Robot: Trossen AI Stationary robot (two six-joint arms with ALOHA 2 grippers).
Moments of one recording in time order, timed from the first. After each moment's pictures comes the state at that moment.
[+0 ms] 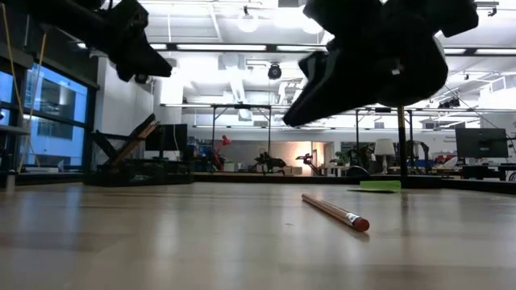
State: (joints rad) left arm 0.53 0.70 0.54 -0.24 0.06 -0.06; right arm 0.35 1.70 0.90 0.11 0.27 -0.08
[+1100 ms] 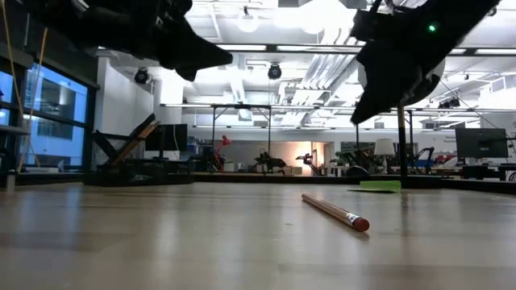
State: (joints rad) left arm 0.10 1.27 0.50 0.56 -0.01 0.10; right arm 0.40 1.55 0.92 -0.61 0.81 0.81
